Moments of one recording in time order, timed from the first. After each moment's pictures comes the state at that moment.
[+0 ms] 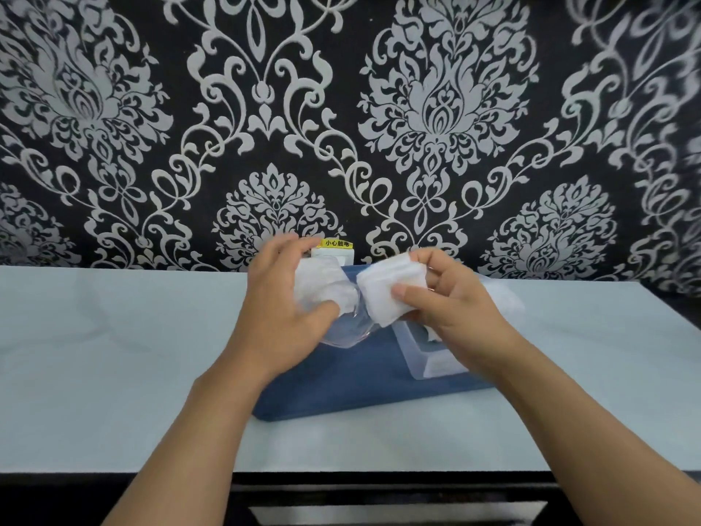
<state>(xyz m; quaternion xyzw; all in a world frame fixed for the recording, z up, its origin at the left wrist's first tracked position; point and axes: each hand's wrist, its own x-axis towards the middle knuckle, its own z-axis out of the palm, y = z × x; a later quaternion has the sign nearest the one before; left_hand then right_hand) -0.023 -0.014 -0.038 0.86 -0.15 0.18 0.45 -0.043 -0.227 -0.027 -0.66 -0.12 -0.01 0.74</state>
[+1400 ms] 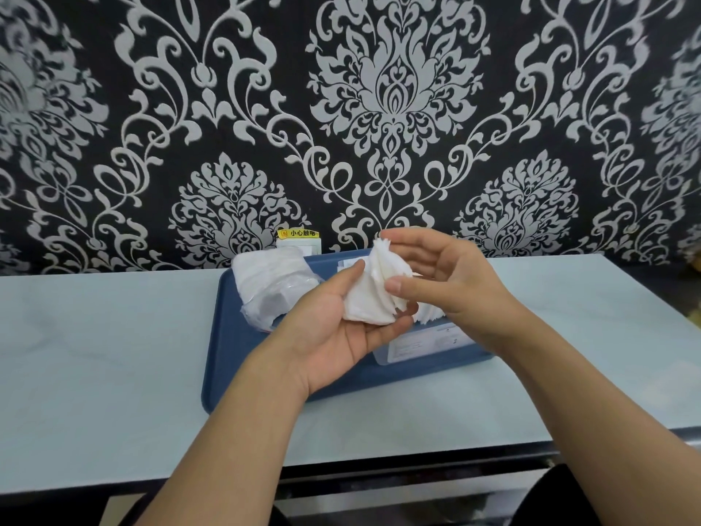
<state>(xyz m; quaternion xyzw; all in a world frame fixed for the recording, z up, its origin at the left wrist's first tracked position) -0.034 -0.105 -0.036 0.42 0.00 -0.33 0.85 -0.044 -0.283 -0.029 -0.71 -0.17 -0.05 0.69</state>
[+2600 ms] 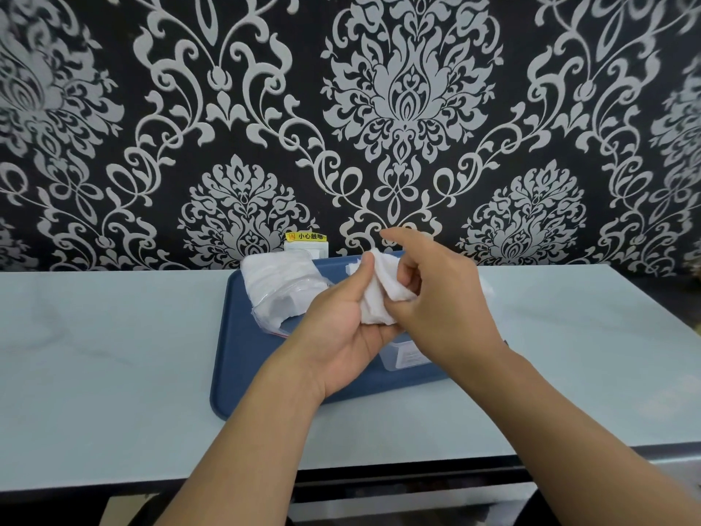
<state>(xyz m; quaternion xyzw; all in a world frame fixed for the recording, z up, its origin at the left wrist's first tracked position) -0.036 -0.109 -0.036 0.42 -0.04 -0.27 0.87 -0.052 -0.240 -0.027 -0.90 -0.11 -0.28 0.33</state>
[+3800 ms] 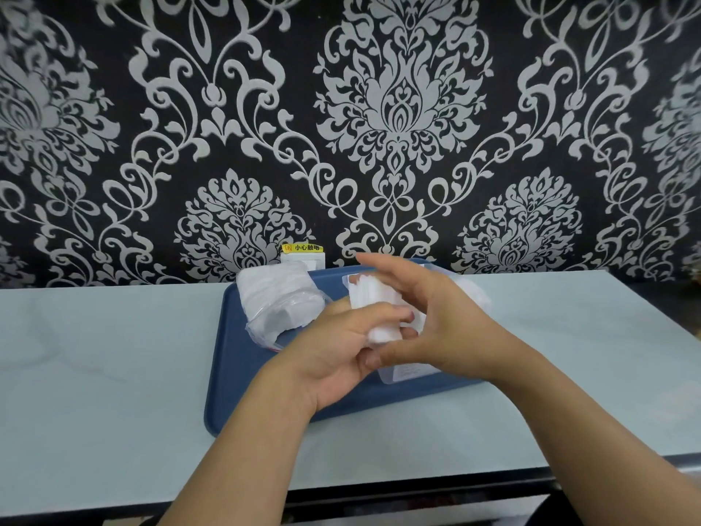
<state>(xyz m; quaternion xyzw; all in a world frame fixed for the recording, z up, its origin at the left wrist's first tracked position) -0.033 -0.107 -0.038 0.52 -0.11 -0.30 0.79 -0.054 -0.267 -0.024 -0.81 -0.21 0.01 0.55</state>
